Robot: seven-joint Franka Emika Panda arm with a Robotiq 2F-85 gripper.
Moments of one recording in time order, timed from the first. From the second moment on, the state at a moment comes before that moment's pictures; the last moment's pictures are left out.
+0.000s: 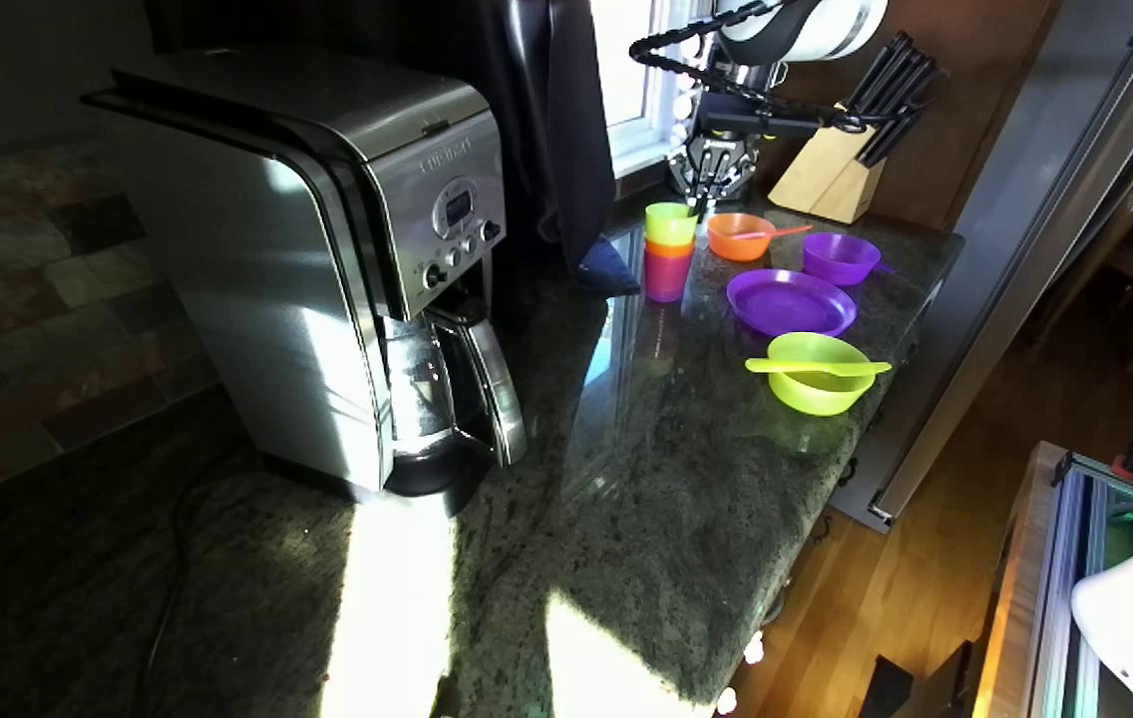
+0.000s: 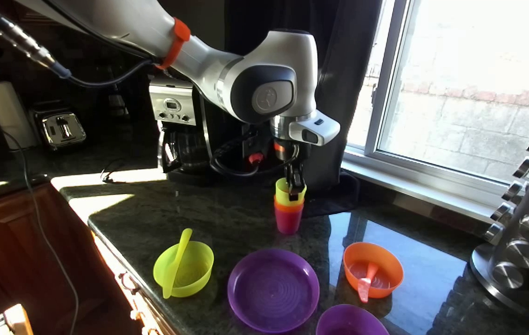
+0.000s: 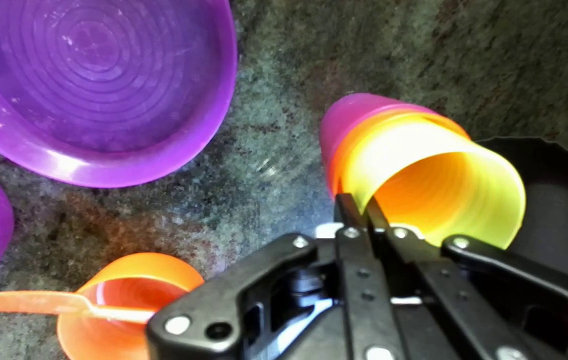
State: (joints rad) arm -0.12 0.19 -0.11 -1.99 0.06 2.31 0.49
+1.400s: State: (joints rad) arm -0.05 -0.08 -0.03 -2.13 -0.06 2.24 0.39
